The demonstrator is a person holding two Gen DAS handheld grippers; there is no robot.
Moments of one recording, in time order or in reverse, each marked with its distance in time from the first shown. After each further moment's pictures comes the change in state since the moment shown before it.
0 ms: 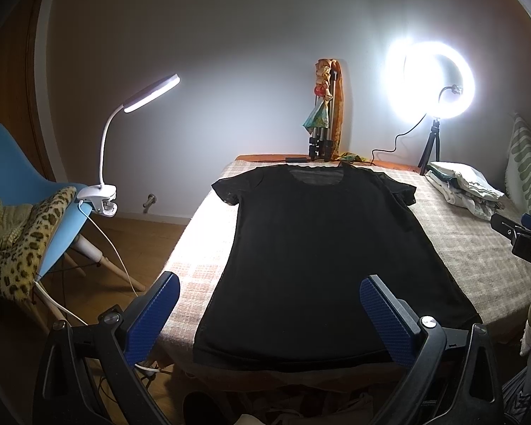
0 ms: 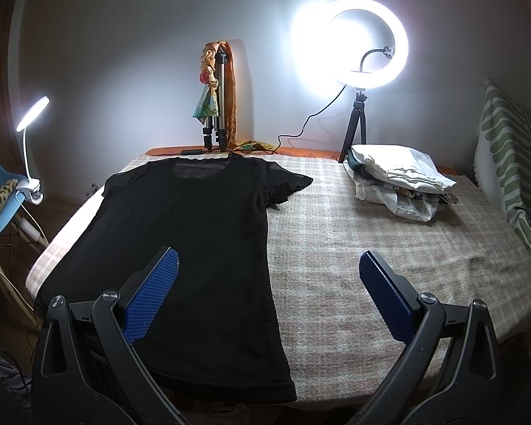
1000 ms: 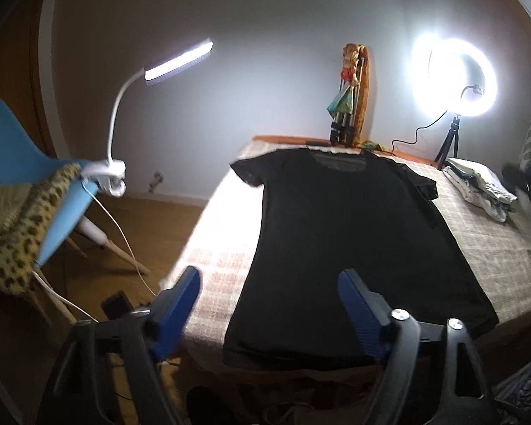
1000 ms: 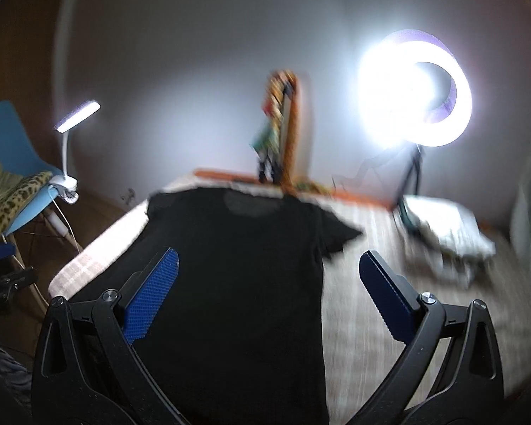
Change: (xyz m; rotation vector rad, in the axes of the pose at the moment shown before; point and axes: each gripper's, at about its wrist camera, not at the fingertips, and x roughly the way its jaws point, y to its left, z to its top) left arm 0.033 0.057 0.001 -0.066 0.100 -0.020; right arm 0.006 0.061 0.048 -0.178 -0.151 0.159
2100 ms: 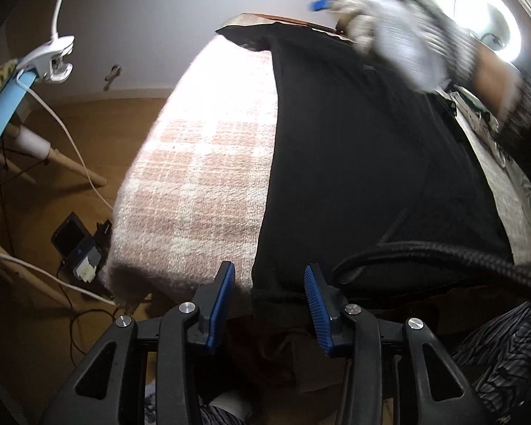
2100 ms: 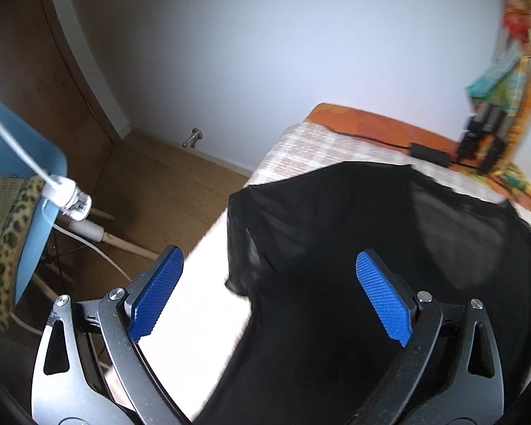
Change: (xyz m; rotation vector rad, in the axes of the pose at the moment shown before) left arm 0.113 0.056 -0.046 -0.007 0.425 -0.166; right arm 0.385 0.207 0.078 0.033 0.494 0.365
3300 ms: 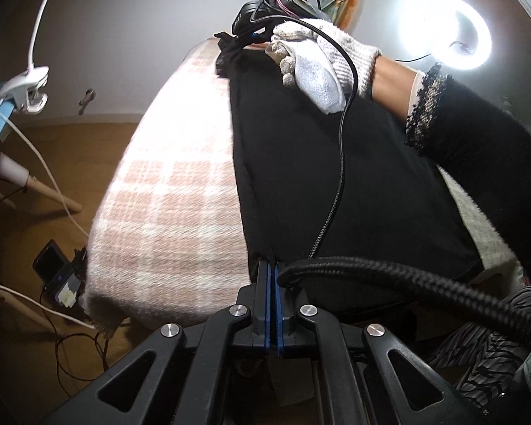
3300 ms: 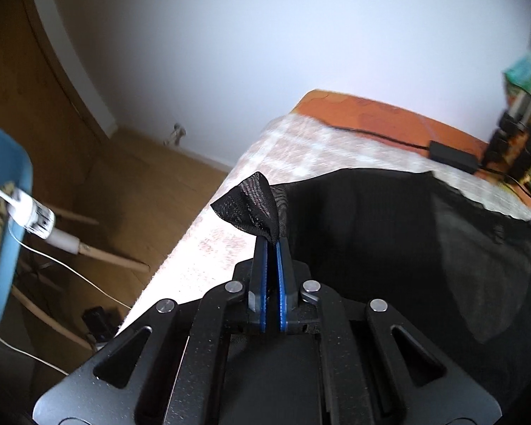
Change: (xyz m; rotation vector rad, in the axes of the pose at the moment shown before) left arm -0.020 -0.025 0.014 0.043 -0.086 -0.117; right arm 0.053 -0.037 0.022 0.030 0.017 0.000
